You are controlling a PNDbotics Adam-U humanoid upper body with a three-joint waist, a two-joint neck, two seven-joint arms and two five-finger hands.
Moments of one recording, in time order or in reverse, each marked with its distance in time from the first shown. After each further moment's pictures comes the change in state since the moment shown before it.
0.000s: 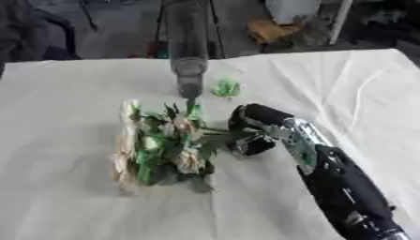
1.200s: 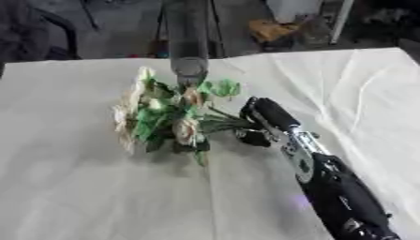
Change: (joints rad) left arm -0.001 0.000 0.000 0.000 0.003 0.001 -0.002; right arm 0.019 0.015 -0.021 0.043 0.037 0.145 -0.387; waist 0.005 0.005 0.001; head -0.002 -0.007
